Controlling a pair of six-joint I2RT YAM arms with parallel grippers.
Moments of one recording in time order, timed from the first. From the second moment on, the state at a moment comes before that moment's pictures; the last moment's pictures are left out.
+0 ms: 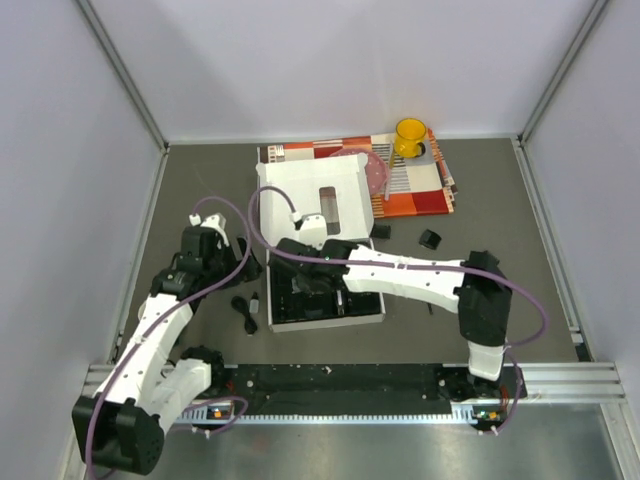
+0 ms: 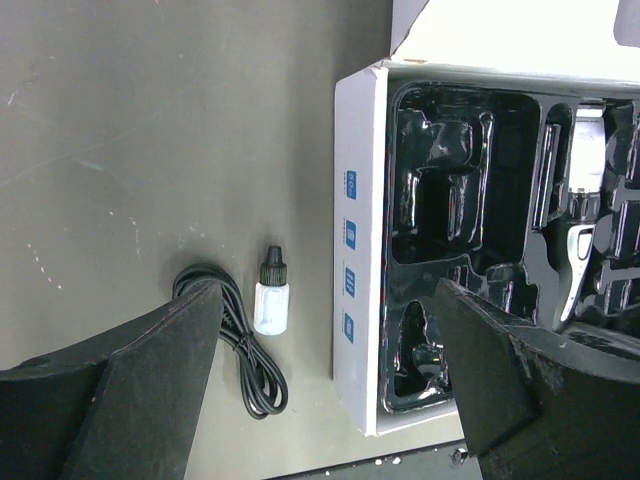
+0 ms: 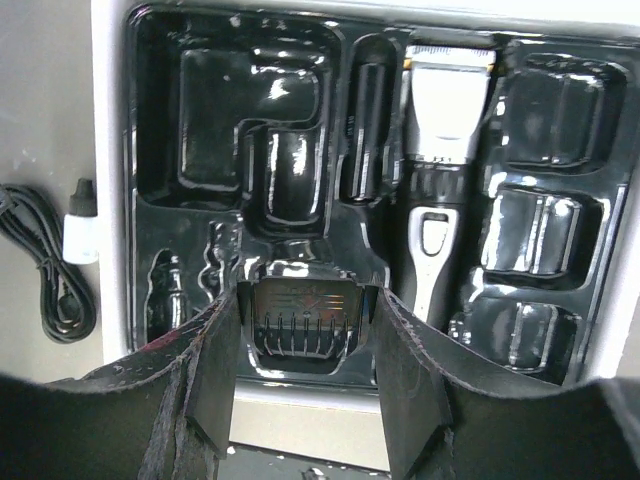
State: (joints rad) left arm -0.16 0.89 0.69 -0.61 0.13 -0.43; right arm 1.20 1.84 1.58 -0.85 0.55 0.90
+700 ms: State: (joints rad) left arm -0.25 0.97 0.69 -0.73 -0.18 -0.53; right arm 1.27 1.94 1.57 -0.82 0.65 0.98
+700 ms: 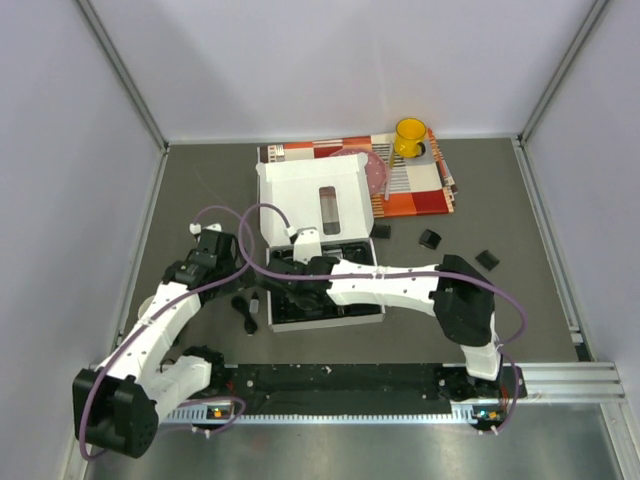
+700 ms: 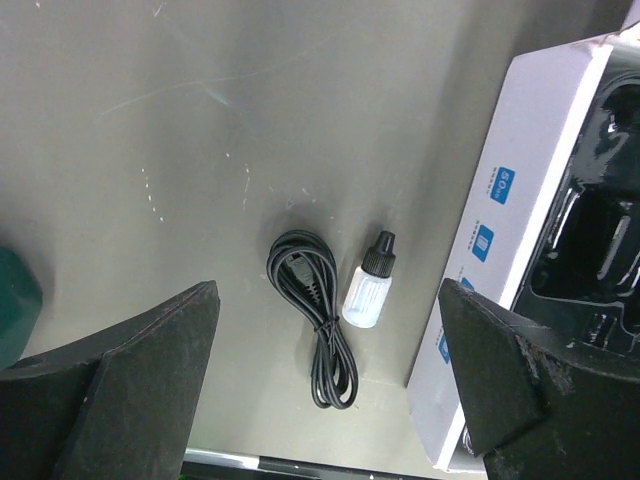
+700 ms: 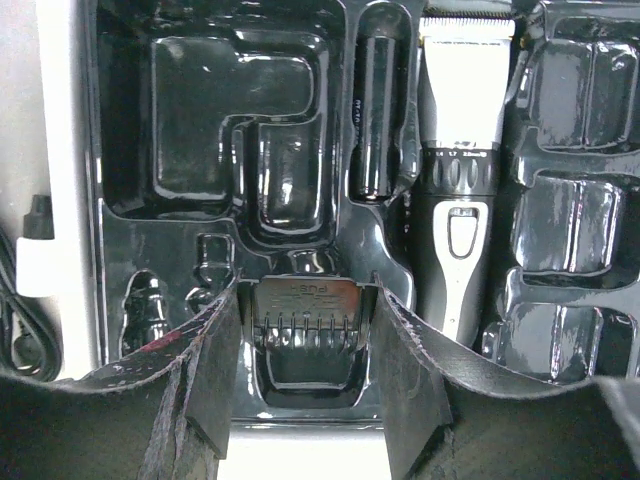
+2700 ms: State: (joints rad) left arm -0.25 0.94 0.69 -0.74 -0.19 -0.55; right arm 1.33 1.90 1.47 -0.75 0.67 1.00
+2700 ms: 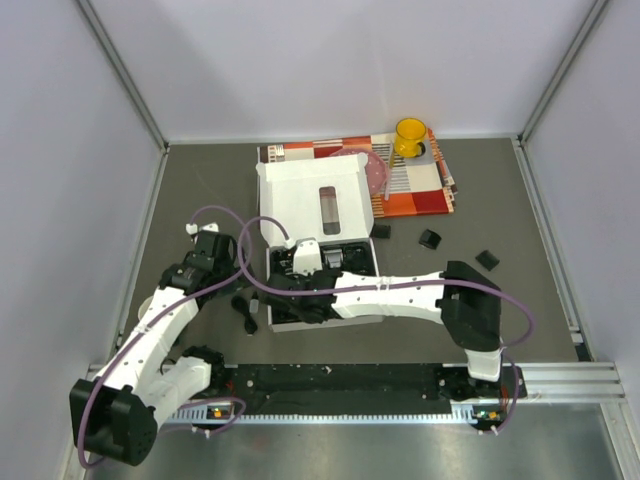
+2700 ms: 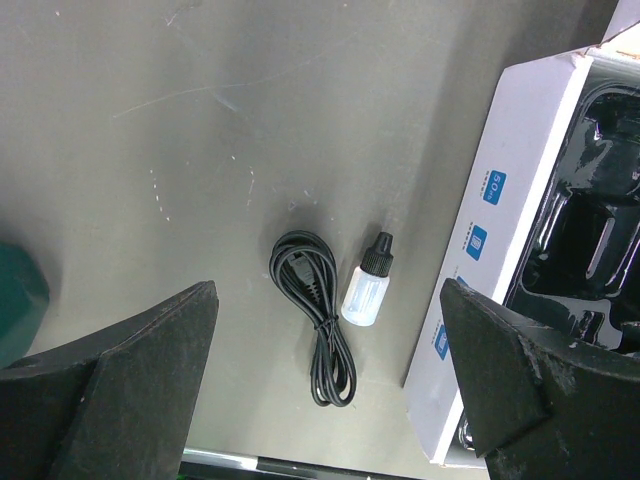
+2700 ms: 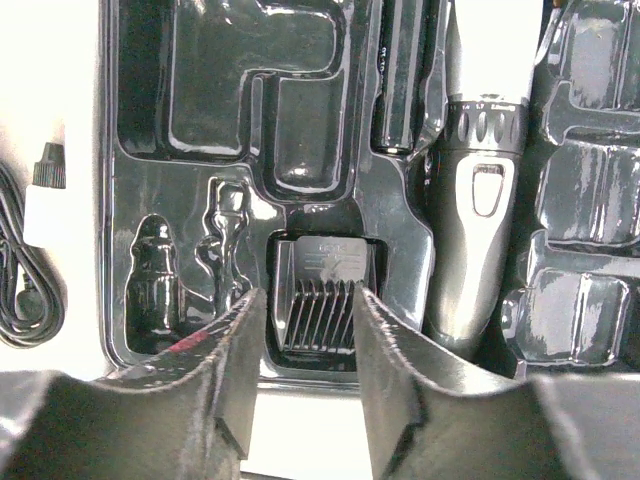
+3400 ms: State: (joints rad) left arm -0.25 0.94 0.69 -0.75 -0.20 -0.54; right arm 1.29 1.92 1.45 -0.70 0.52 0.95
